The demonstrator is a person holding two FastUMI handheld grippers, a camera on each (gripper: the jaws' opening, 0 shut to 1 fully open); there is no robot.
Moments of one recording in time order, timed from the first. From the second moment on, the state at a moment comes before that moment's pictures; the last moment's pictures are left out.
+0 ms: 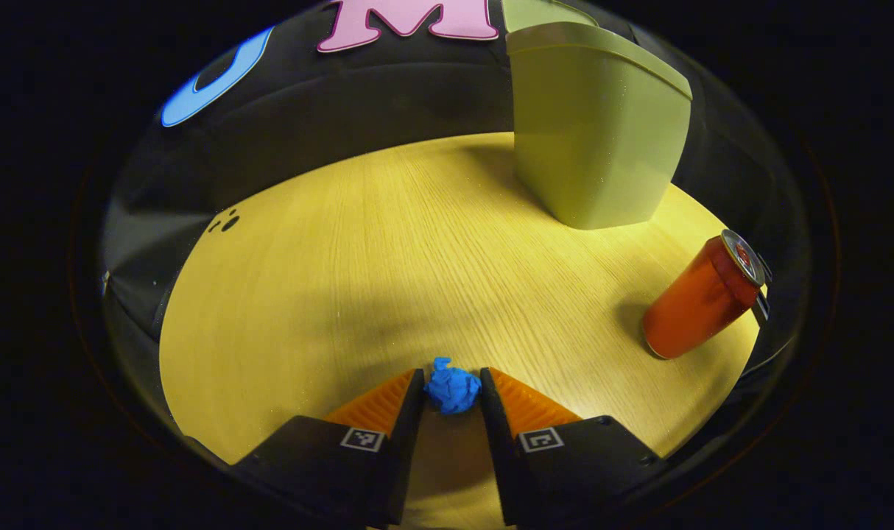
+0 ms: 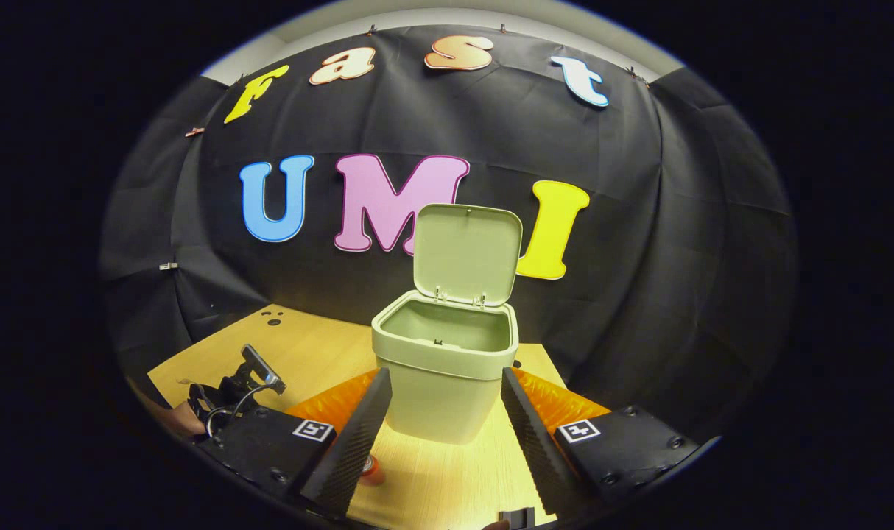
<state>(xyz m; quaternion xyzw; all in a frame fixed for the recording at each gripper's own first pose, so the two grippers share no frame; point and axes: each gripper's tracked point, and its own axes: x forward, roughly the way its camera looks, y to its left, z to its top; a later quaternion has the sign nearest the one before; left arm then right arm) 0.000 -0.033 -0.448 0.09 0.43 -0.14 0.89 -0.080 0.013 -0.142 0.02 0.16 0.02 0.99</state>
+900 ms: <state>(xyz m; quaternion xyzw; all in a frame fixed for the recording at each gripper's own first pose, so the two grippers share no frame) 0.020 -0.053 -0.296 0.08 0.30 -0.16 0.94 -0.084 0.045 -0.161 0.02 0.18 0.08 0.98</state>
